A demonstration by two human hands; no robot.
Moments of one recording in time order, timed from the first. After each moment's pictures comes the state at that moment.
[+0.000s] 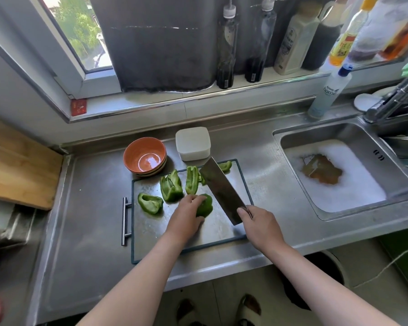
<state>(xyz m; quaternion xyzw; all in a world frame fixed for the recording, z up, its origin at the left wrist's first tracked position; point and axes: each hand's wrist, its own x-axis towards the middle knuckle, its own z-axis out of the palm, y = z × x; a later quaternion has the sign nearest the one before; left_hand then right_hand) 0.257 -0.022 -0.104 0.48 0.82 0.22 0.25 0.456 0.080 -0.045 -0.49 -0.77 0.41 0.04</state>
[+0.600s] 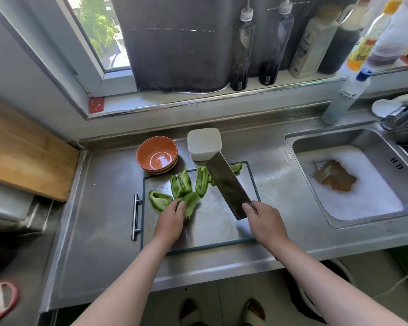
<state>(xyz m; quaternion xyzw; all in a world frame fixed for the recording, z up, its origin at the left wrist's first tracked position) 0.237 -0.061 -0.085 0.22 0.85 0.38 0.29 0.440 0.087 -0.045 -0.47 -0.77 0.42 0.07</state>
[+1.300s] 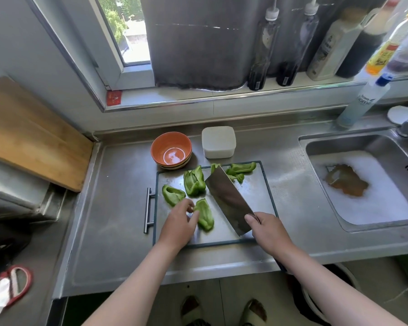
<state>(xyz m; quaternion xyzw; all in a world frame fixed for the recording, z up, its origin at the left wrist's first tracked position) 0.235 -0.095 -0.090 0.33 0.87 0.30 0.21 0.433 0.062 -0.062 -0.47 -0.76 0.45 -0.01</state>
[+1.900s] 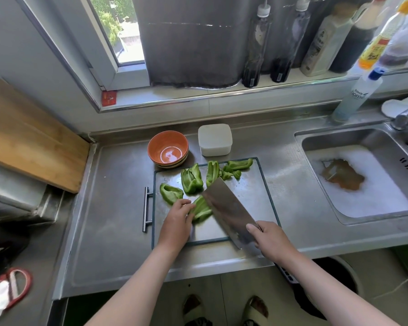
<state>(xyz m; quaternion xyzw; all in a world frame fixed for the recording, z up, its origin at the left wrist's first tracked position) 0.238 -0.101 -0.111 0.41 0.85 0.32 0.13 0.459 0.052 -0.079 -0.48 -0.71 0.51 -0.04</state>
